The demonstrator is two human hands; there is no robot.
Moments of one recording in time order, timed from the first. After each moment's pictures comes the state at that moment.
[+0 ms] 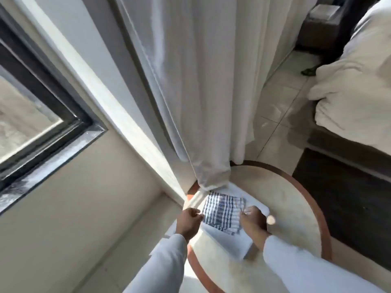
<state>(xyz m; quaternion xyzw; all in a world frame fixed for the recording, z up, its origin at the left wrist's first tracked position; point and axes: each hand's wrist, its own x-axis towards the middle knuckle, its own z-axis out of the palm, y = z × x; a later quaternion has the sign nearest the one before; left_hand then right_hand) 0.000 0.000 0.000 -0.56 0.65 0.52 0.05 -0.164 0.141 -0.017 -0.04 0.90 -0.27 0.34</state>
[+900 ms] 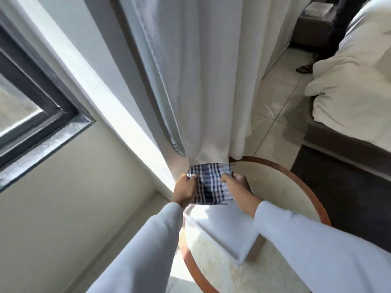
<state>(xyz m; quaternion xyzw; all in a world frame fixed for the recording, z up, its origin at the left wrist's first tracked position) -0.056 -0.072 0.013 -0.52 0.70 0.49 -0.02 -0.189 0.055 0.018 -0.04 0.80 -0.46 0.39</state>
